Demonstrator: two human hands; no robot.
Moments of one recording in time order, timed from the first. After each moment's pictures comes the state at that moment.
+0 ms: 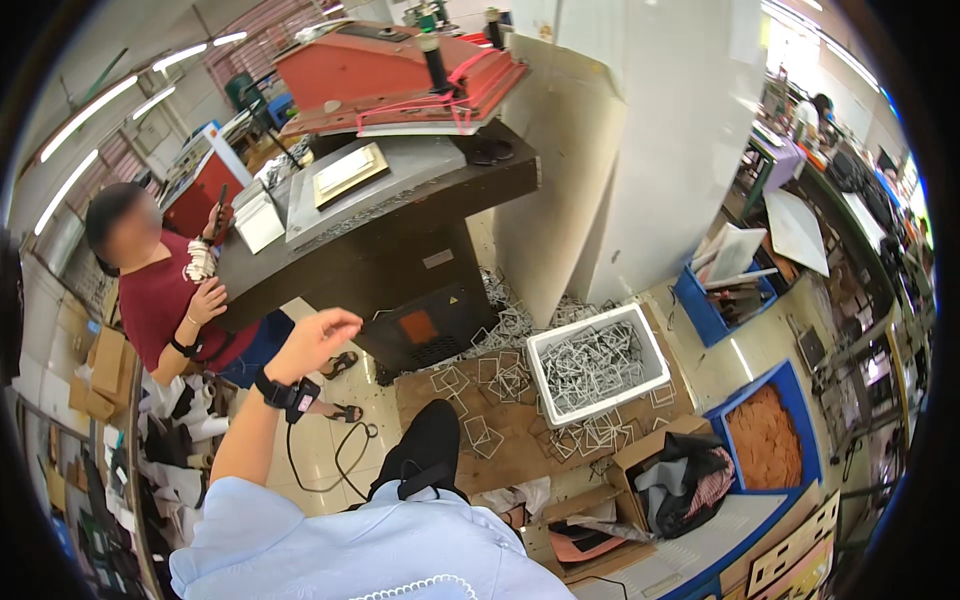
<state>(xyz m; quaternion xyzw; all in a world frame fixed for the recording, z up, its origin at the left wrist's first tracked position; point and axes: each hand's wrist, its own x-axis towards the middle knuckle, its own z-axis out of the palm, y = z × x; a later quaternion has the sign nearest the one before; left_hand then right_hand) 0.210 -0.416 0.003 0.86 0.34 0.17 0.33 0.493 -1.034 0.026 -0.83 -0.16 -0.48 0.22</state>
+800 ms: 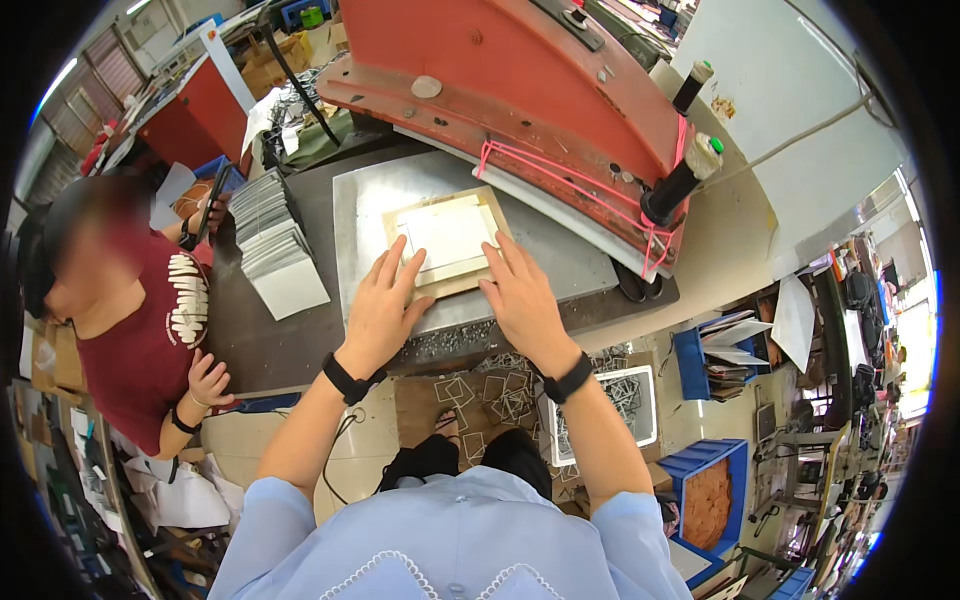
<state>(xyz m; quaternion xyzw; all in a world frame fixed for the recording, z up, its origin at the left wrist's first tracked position) 0.235 -0.098 0.022 0.88 0.38 0.28 0.07 0.454 -0.160 0.026 -0.60 -0.73 0.01 0.33</state>
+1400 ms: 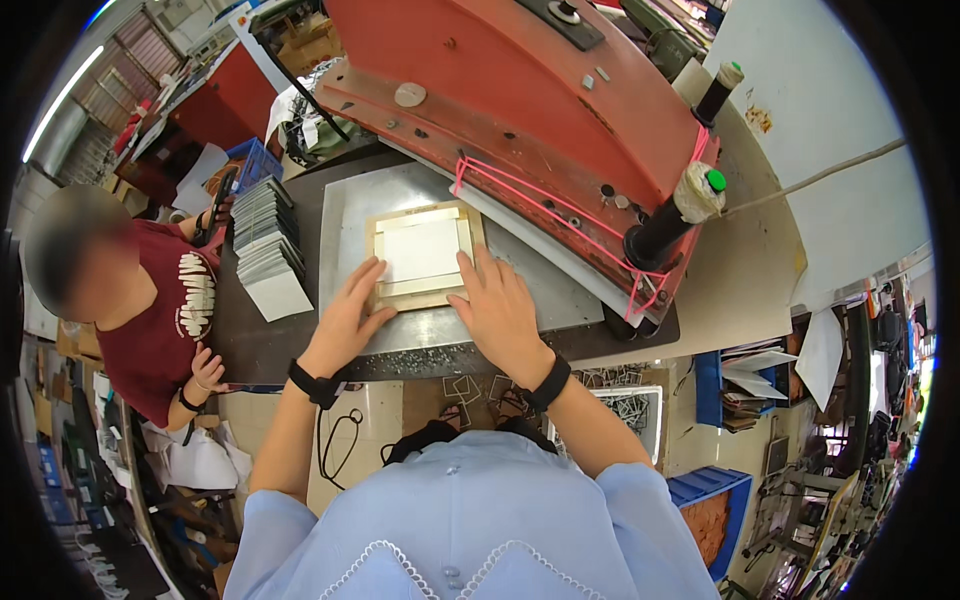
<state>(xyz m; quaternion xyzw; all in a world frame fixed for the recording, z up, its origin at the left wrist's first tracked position) 0.240 -0.091 0.030 0.84 0.44 0.24 0.22 0.490 -0.135 0.021 -0.58 -0.76 0.02 0.29</state>
